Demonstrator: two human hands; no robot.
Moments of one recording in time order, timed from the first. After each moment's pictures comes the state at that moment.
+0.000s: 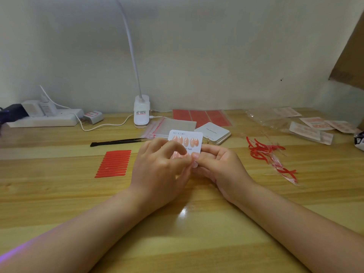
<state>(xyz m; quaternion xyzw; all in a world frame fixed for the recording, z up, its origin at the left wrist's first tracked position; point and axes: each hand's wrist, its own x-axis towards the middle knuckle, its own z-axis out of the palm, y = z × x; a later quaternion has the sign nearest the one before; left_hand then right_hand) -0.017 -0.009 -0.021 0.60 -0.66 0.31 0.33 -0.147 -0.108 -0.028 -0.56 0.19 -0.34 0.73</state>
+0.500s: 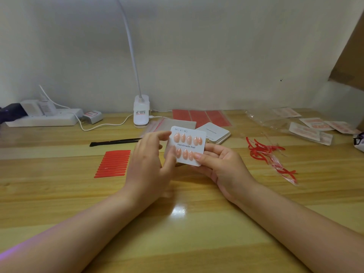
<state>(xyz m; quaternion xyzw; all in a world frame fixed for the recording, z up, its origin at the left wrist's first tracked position) -0.009 -0.008 -0.019 0.70 -0.53 0.08 0.47 -0.149 -0.112 -0.028 -0.54 0.21 -0.35 0.74</state>
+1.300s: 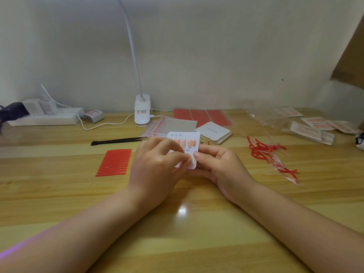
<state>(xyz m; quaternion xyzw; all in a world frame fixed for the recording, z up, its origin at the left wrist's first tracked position) -0.013 -0.008 -0.019 0.60 -0.65 0.31 0.36 -0.149 -0.108 -0.026 -0.59 0.17 -0.31 0.72</state>
